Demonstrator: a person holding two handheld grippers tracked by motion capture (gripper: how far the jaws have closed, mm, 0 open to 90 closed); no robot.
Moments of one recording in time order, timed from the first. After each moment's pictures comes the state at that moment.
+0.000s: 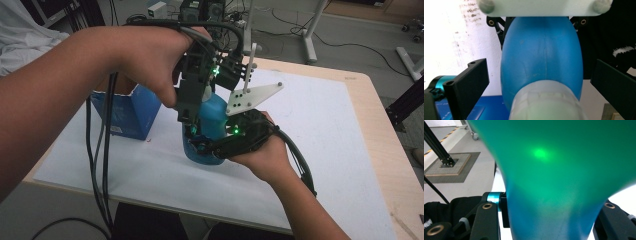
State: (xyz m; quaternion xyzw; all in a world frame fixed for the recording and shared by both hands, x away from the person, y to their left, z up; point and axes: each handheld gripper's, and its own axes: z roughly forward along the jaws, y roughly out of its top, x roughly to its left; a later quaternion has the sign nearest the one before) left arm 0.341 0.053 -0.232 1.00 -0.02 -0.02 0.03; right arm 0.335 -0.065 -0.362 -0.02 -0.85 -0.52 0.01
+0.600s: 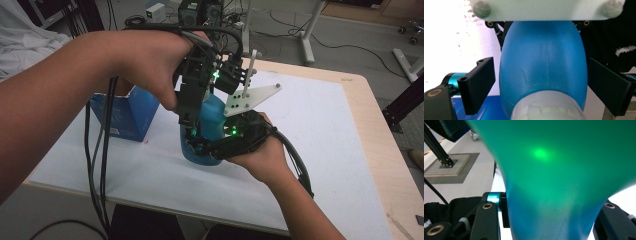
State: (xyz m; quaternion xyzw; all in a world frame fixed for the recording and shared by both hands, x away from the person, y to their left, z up) left arm 0.341 0.047 -0.233 1.00 -0.02 -0.01 0.03; right arm 0.336 -0.067 -0.361 -0.02 -0.85 -0.52 0.01
